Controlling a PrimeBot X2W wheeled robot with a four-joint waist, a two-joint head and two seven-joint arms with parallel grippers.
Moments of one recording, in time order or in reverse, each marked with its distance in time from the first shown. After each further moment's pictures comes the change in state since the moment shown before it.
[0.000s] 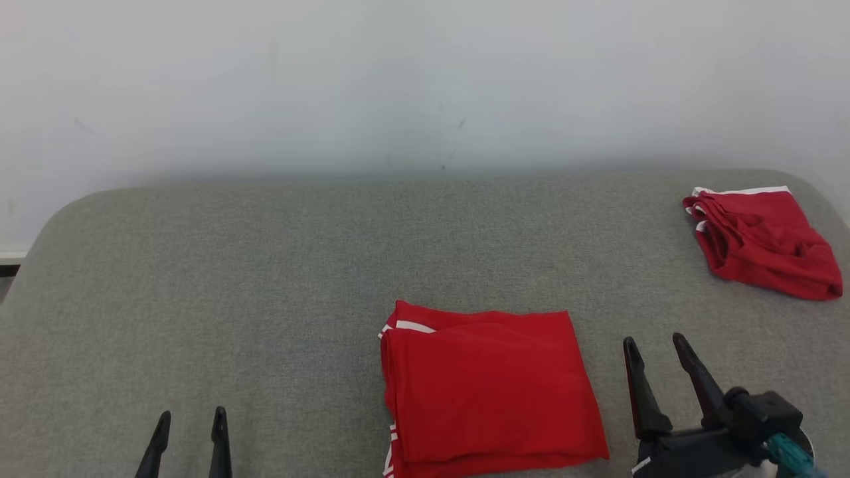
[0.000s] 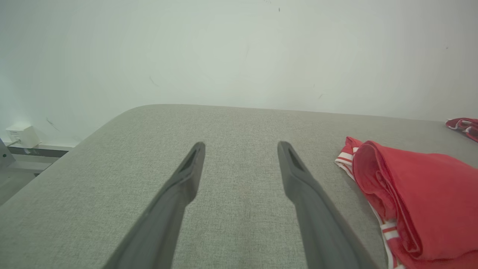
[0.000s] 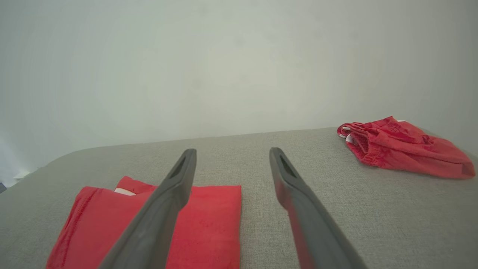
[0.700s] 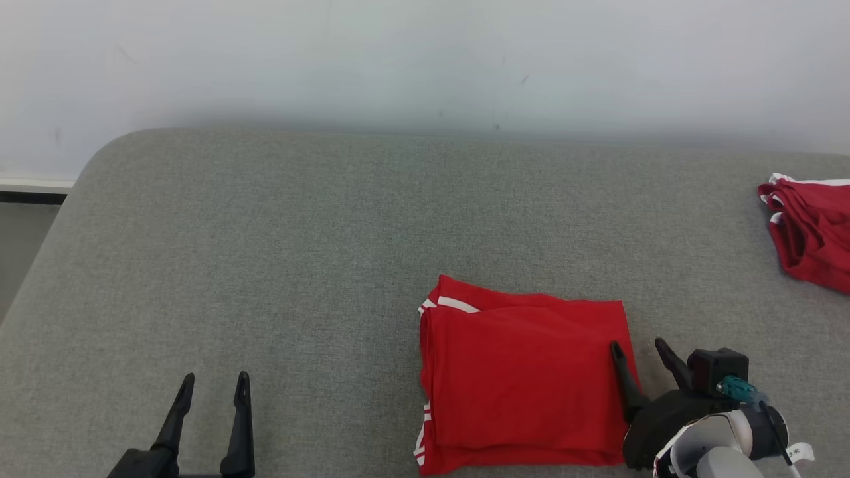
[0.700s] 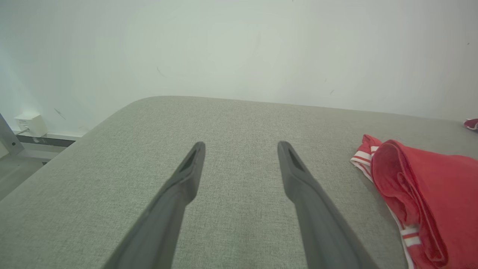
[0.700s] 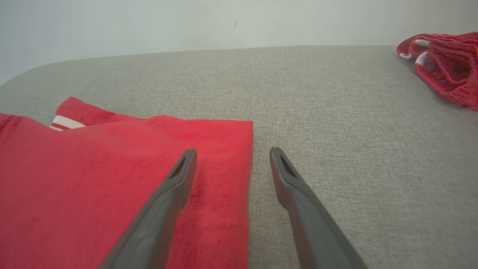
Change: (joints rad) left arm -0.095 0.003 -0.067 0.026 -0.010 0.000 0.000; right arm -0.263 -0.006 -0.011 0.423 -0.049 0.000 0.109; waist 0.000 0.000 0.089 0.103
